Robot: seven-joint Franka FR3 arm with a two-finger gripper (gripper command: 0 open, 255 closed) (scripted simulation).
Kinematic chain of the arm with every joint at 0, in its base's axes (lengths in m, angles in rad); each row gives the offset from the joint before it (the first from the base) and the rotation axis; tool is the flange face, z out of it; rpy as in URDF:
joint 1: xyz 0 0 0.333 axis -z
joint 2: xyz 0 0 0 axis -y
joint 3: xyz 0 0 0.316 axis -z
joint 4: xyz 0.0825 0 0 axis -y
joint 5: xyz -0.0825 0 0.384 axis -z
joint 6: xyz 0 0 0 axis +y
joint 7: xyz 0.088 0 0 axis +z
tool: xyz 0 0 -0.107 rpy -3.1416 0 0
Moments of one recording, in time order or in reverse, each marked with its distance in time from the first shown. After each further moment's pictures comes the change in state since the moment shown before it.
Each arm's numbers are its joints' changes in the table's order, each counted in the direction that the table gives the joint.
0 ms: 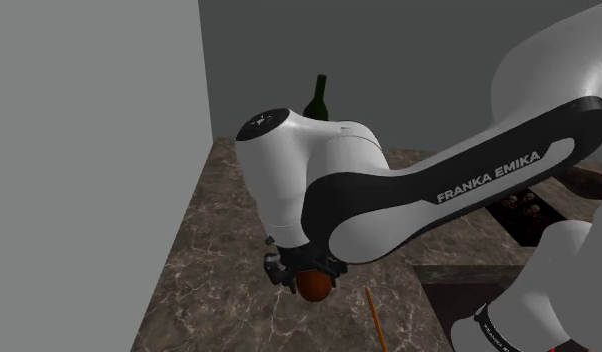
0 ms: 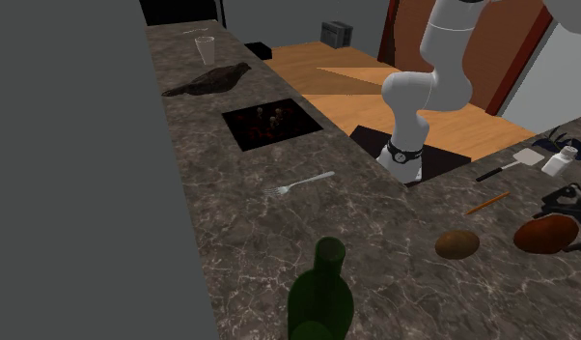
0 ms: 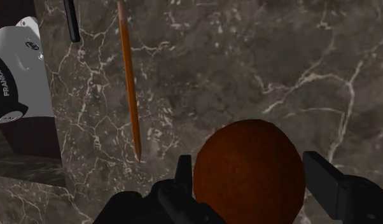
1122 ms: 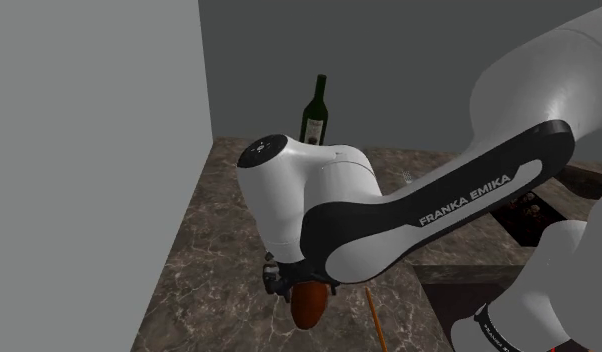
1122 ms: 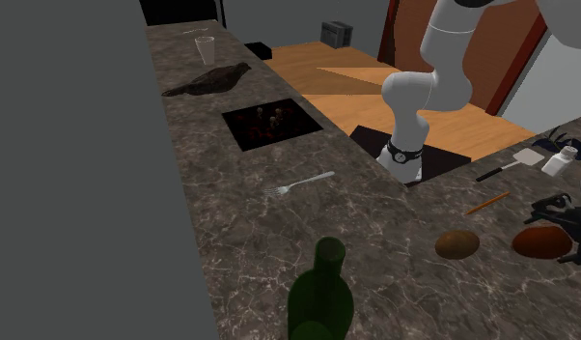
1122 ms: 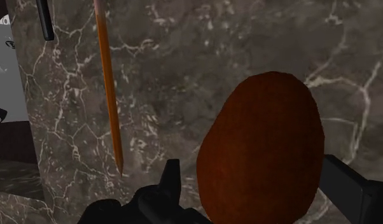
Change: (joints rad) arm -0.005 -0.048 -0.001 -0.044 0.024 -0.085 -0.021
